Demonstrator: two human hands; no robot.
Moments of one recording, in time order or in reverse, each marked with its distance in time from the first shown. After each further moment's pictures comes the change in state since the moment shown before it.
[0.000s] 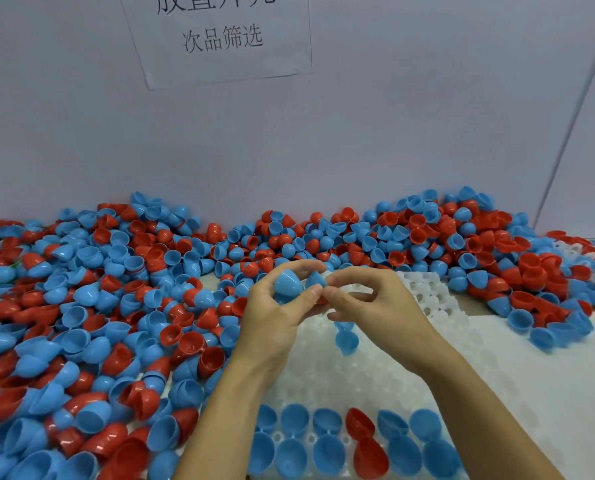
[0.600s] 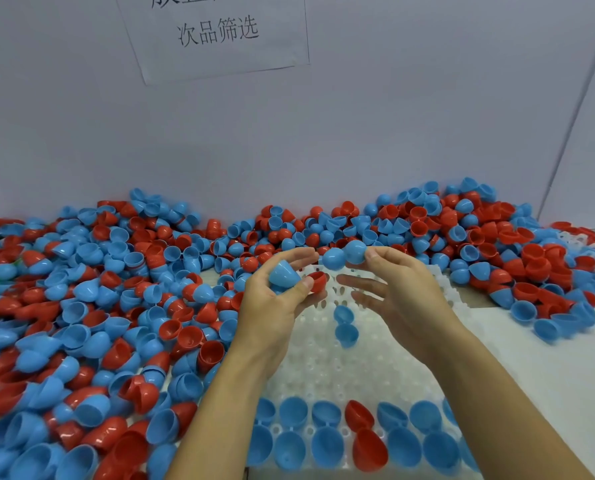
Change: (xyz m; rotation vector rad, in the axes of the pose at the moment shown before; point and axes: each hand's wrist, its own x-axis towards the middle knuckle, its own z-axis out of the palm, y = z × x) left_hand 0.002 0.002 0.003 -0.040 0.055 -0.042; right_hand 0.007 0.002 -0.013 0.489 0.211 0.238
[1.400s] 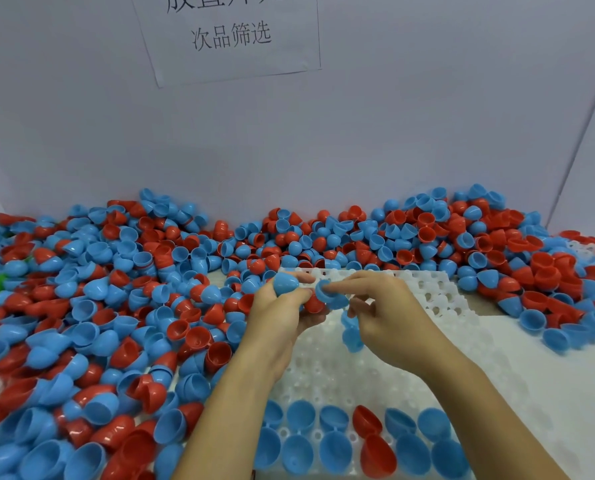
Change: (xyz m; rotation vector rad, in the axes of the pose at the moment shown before) left_hand 0.006 -0.005 -0.004 0.044 0.136 -0.270; right_hand -0.004 0.018 0.001 -1.015 -0.233 -0.447
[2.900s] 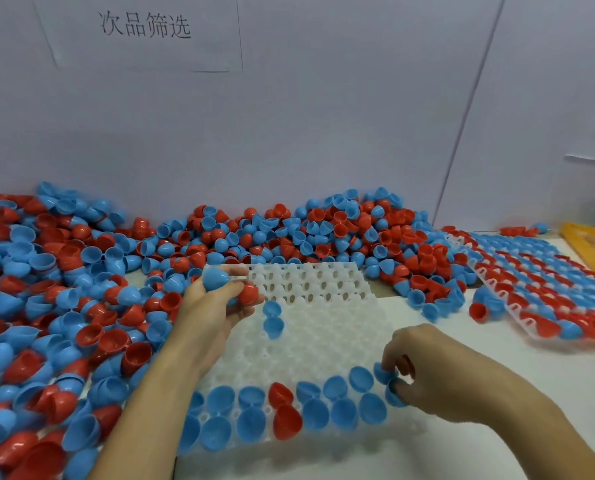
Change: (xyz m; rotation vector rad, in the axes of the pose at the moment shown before) left_hand -0.010 0.004 0.009 -0.058 -0.064 0.006; right_hand -0.110 0.005 -0.108 -0.494 -0.427 0.512
